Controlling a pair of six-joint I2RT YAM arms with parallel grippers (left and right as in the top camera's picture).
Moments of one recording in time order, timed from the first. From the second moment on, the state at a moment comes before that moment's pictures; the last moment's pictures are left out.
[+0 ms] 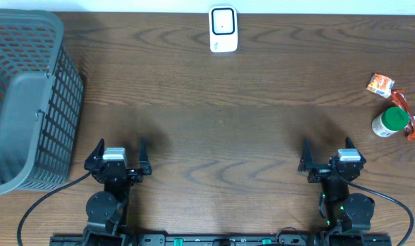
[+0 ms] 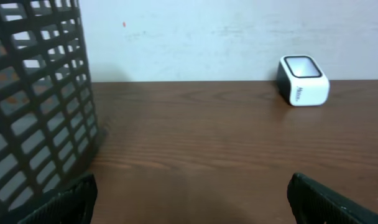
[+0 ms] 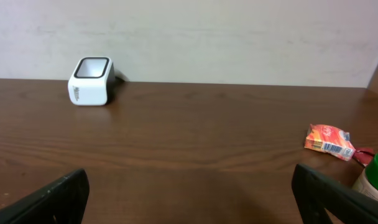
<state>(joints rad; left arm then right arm) -0.15 0.01 0.03 -0.12 -0.16 0.00 -0.03 0.01 0.01 -0.07 -0.06 -0.01</state>
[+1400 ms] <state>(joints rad) -0.05 0.01 0.03 -0.13 -0.13 0.06 -0.03 0.01 0.01 -0.07 -0.06 -0.01</state>
